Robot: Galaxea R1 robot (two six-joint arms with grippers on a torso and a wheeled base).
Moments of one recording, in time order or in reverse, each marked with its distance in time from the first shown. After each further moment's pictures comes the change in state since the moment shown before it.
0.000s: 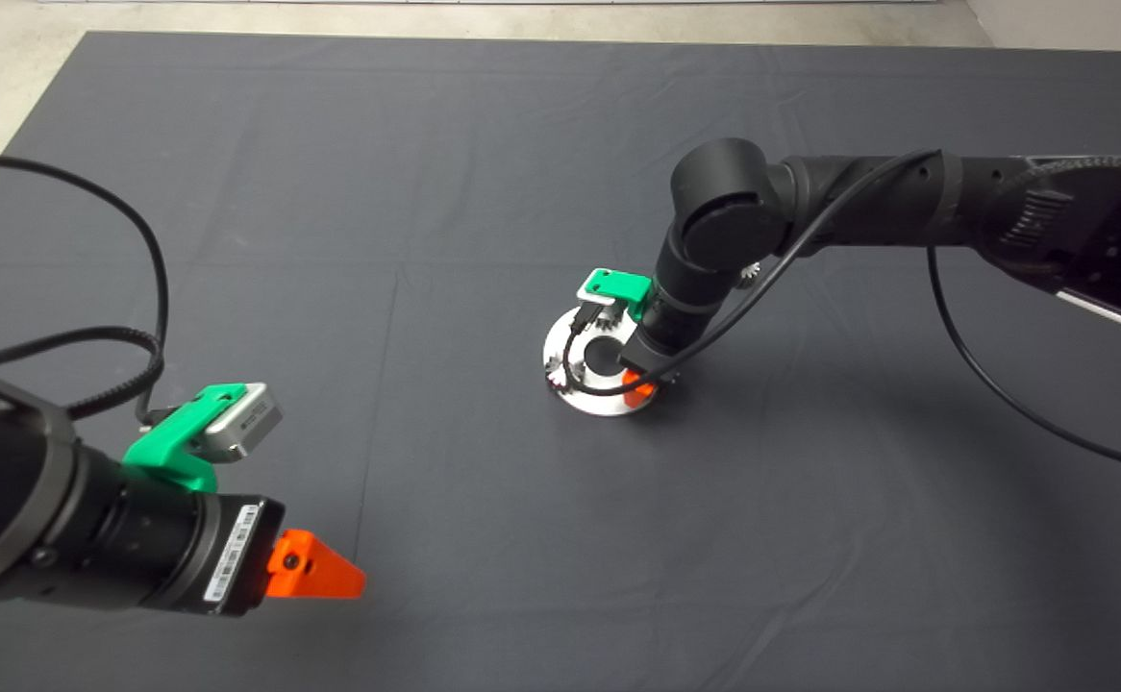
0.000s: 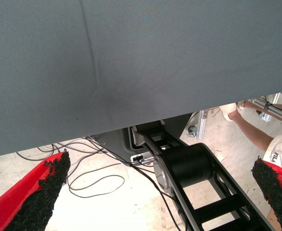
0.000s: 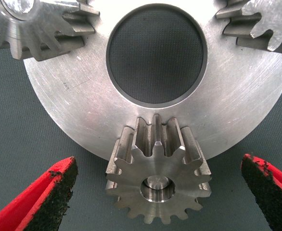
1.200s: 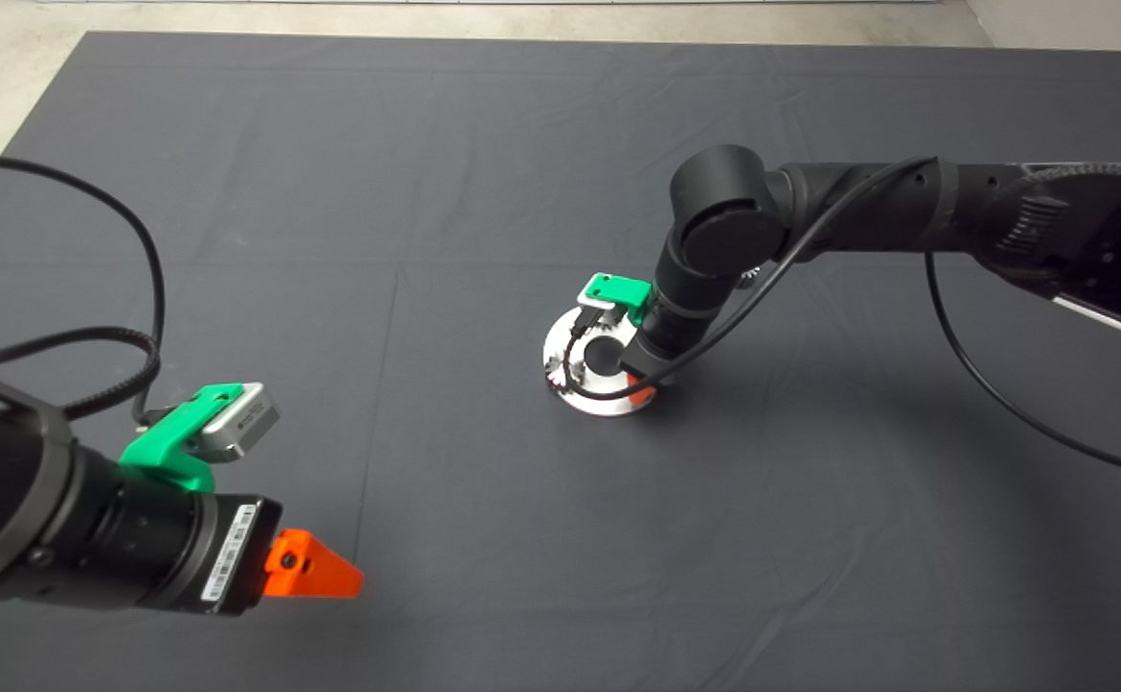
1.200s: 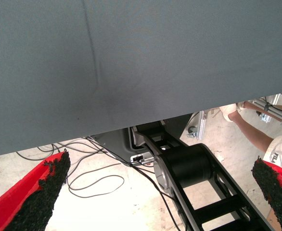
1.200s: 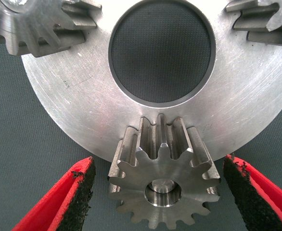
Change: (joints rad) left arm 0.000 -0.005 0.000 0.000 0.001 0.000; right arm -0.011 0.000 -0.002 -0.002 0.000 0.000
